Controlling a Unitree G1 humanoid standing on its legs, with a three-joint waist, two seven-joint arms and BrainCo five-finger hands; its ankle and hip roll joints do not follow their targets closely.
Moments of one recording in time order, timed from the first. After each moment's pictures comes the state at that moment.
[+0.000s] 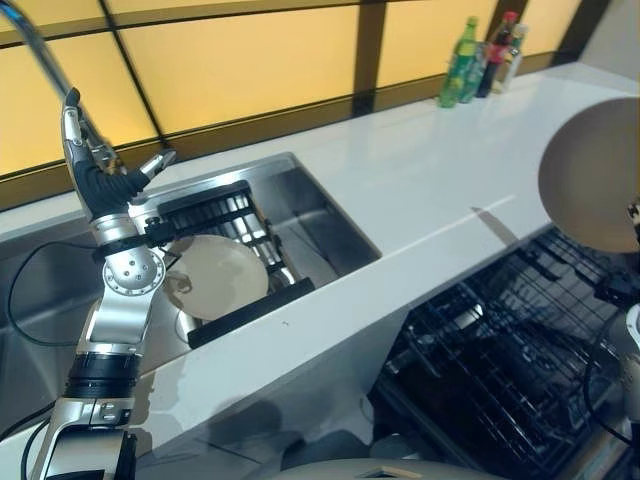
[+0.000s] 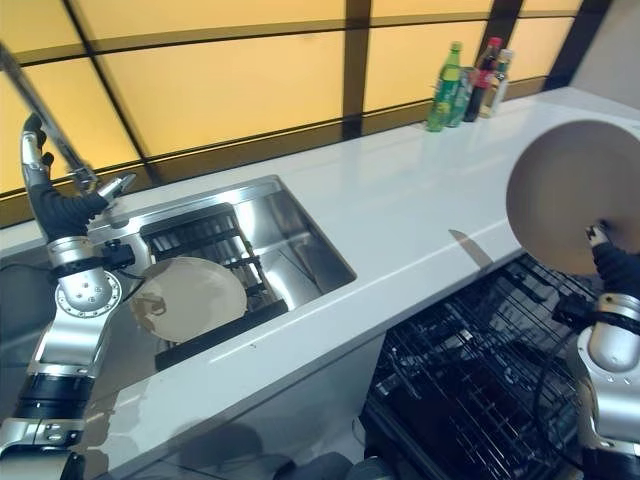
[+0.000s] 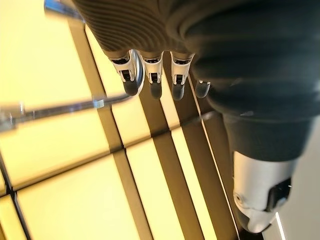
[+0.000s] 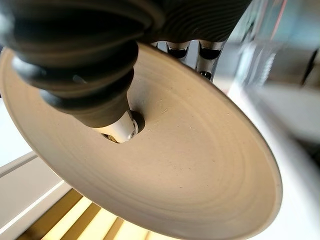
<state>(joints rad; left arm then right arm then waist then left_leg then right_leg) -0.31 0.61 0.07 0.07 0.03 -0.14 0.61 0.11 -0.64 -0.44 -0.12 0.33 0.04 -0.38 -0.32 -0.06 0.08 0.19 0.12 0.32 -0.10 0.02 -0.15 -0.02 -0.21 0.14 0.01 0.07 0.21</state>
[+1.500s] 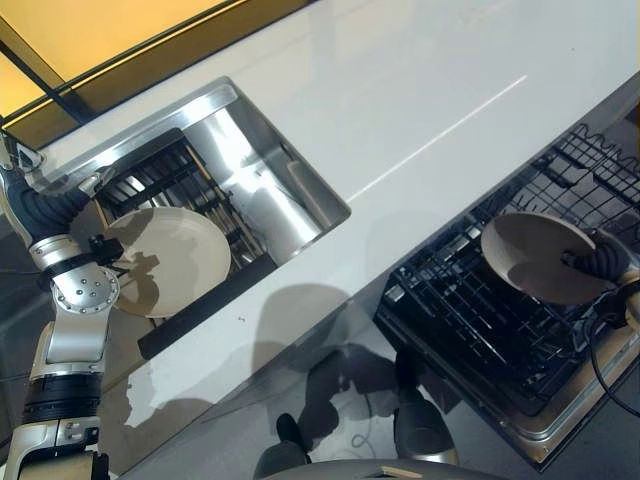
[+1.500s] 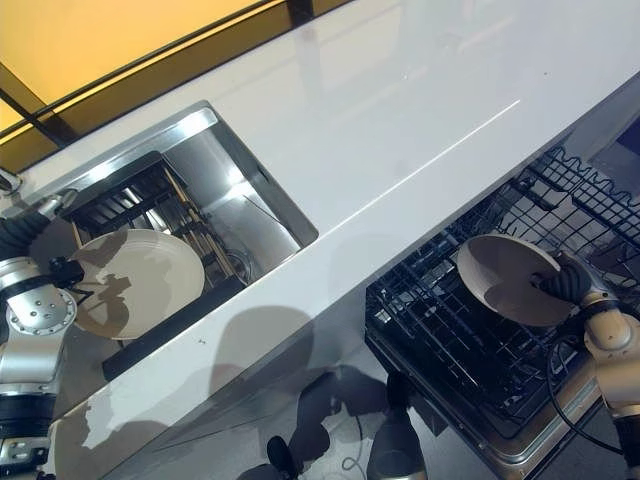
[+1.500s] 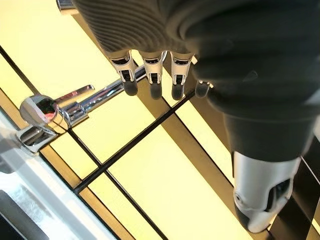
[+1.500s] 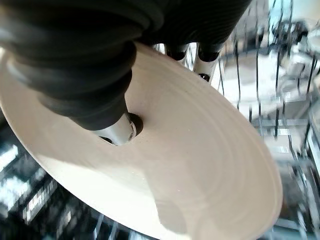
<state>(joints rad) -0.24 0.68 0.22 0.12 0.06 -0.15 0.66 -0.05 -0.93 -0.13 0.20 -0.21 0.15 0.21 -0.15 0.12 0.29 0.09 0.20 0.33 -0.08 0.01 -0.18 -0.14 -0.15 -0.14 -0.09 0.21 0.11</state>
